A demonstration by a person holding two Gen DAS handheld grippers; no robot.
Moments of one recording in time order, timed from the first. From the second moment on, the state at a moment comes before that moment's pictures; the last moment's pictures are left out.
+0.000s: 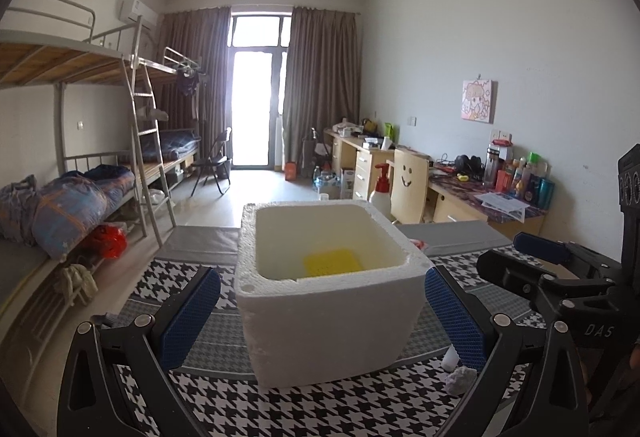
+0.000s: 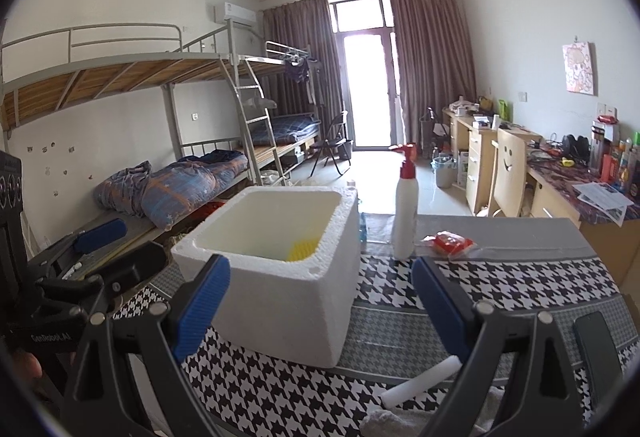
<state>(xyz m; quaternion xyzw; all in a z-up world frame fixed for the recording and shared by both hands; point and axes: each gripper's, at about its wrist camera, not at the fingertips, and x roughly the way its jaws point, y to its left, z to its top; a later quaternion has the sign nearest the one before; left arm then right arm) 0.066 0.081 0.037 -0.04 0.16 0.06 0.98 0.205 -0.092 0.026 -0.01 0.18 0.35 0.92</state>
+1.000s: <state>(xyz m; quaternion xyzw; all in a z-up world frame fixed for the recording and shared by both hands) 0.079 0.028 0.014 -0.02 0.19 -0.03 0.98 0.187 -0.166 -0.001 0.01 0.19 0.24 0.95</state>
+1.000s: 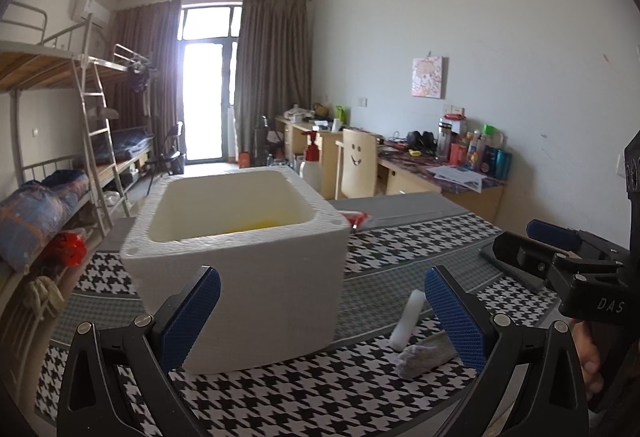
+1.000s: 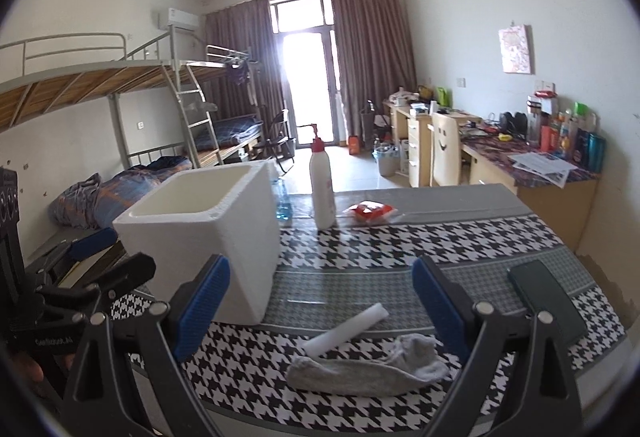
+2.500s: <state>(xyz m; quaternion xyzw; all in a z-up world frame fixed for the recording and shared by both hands) 0.144 -0.016 -0.025 -0.01 0.27 -0.12 0.96 0.206 -0.209 -0.052 0.03 0.26 0.17 0.95</state>
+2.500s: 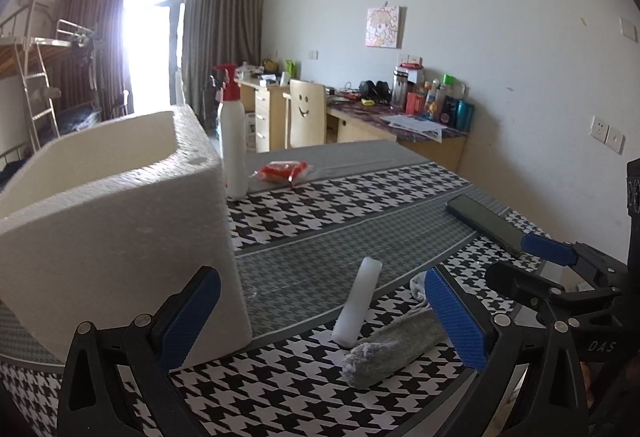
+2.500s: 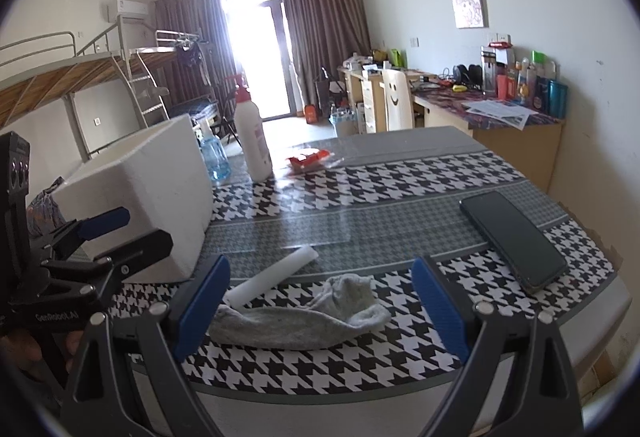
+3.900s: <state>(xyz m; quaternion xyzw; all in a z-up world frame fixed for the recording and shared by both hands) 0.209 -0.055 -0.088 0.02 0.41 -0.14 0.90 0.237 -0.218 -0.092 0.03 0.34 0.19 0.92</state>
